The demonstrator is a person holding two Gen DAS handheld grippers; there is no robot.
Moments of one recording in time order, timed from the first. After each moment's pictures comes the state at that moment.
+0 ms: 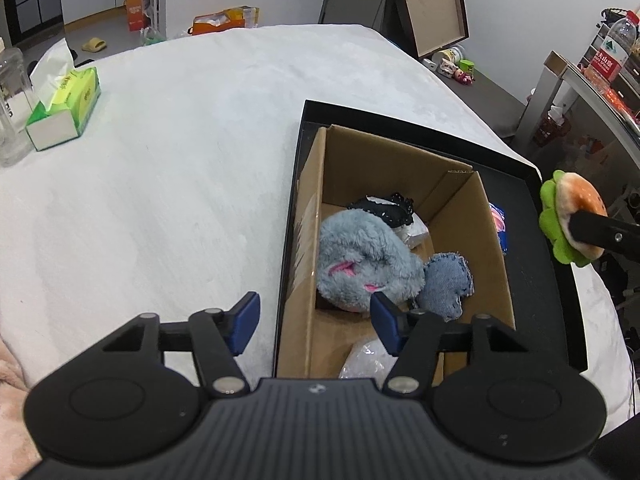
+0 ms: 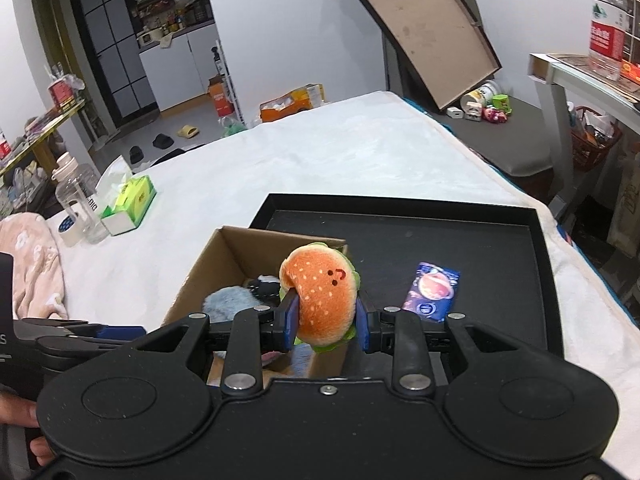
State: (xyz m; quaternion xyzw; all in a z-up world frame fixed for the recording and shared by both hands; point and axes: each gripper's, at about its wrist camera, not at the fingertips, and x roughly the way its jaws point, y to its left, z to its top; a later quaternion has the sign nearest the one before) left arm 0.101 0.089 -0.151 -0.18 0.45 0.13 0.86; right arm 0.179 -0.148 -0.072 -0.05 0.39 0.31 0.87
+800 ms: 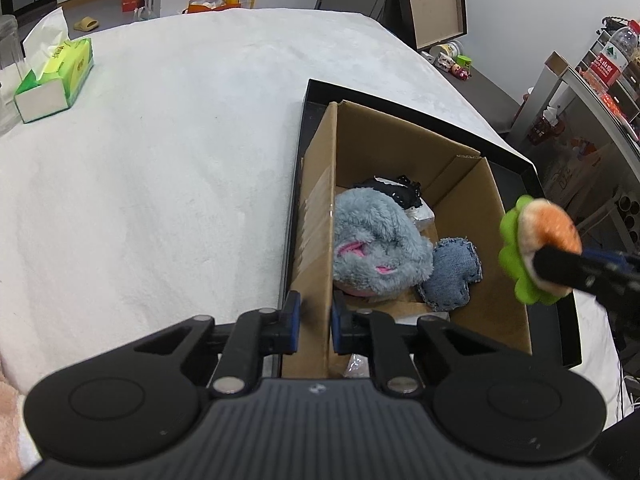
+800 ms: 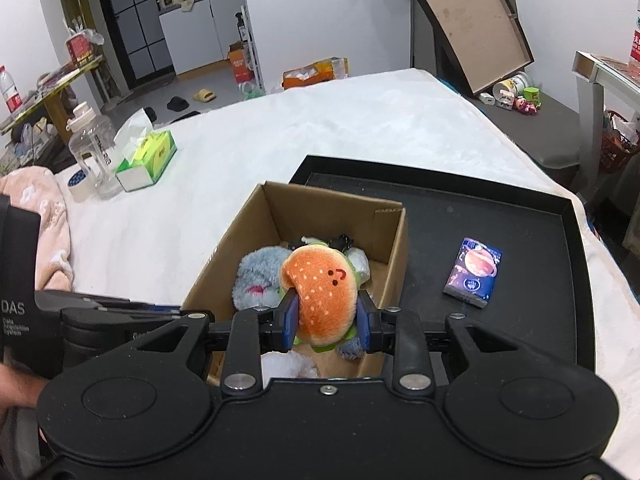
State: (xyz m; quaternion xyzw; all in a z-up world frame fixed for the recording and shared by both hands) left arm 0.094 0.101 -0.171 -0.21 0.46 0.10 0.86; right arm 0.148 -0.108 -0.088 -0.10 0.41 0.33 0.85
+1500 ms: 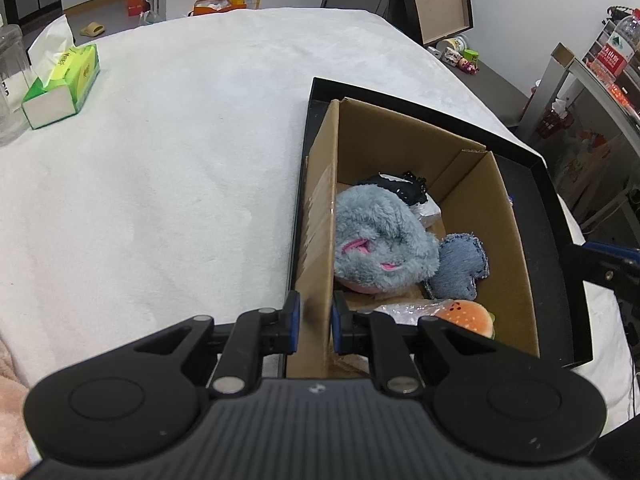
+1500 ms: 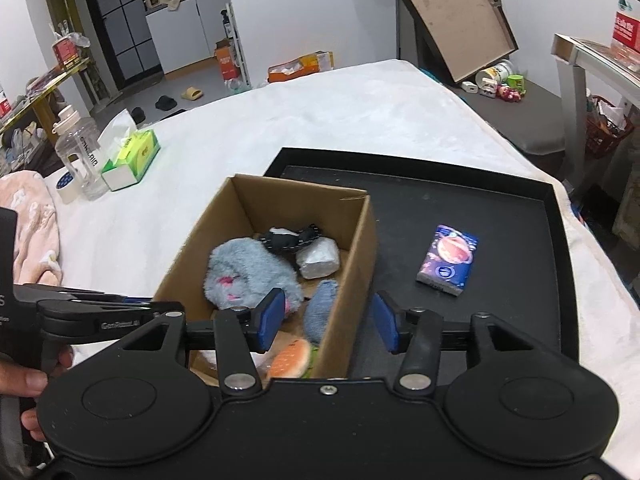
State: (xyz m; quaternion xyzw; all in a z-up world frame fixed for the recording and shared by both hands) left arm 0.098 0.095 -0.169 -0.19 0.47 0.12 0.86; right arm 0.163 -0.134 -0.092 -0.09 0.42 0.31 0.85
